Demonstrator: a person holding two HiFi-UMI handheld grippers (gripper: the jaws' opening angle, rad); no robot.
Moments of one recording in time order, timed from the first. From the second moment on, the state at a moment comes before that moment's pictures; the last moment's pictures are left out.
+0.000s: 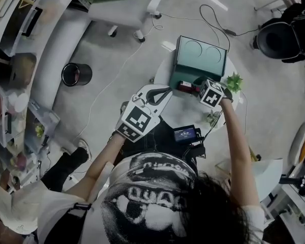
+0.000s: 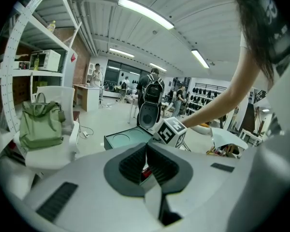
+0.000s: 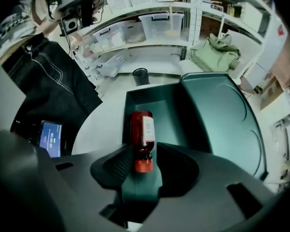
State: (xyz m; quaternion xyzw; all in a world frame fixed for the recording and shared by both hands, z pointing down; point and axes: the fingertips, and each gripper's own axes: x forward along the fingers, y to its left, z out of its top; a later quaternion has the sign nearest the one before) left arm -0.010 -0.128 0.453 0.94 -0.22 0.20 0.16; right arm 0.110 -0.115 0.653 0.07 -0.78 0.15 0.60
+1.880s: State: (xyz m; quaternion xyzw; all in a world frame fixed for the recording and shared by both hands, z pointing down) left arm -0.034 -0.151 0.477 0.93 -0.24 0.21 0.18; right arm 0.096 -0.152 0.618 0.31 -0.79 0.29 0.45
